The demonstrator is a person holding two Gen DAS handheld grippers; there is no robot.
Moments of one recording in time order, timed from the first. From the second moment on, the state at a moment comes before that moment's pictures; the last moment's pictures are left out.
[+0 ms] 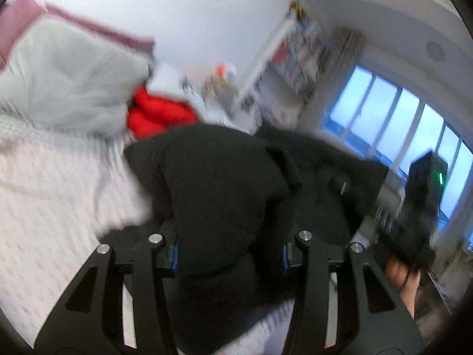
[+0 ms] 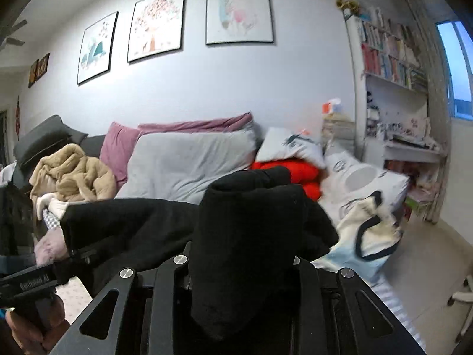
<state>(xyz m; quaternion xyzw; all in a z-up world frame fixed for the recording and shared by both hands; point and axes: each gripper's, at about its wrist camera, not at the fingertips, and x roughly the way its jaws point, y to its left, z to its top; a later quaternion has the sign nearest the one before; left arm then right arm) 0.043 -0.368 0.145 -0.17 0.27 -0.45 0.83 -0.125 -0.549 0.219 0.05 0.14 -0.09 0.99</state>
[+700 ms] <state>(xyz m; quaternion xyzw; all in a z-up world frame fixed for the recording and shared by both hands) 0.017 -0.348 0.018 -0.04 0.48 -0.43 0.76 -0.251 -0.691 0.044 0.31 0.19 -0.31 0.88</state>
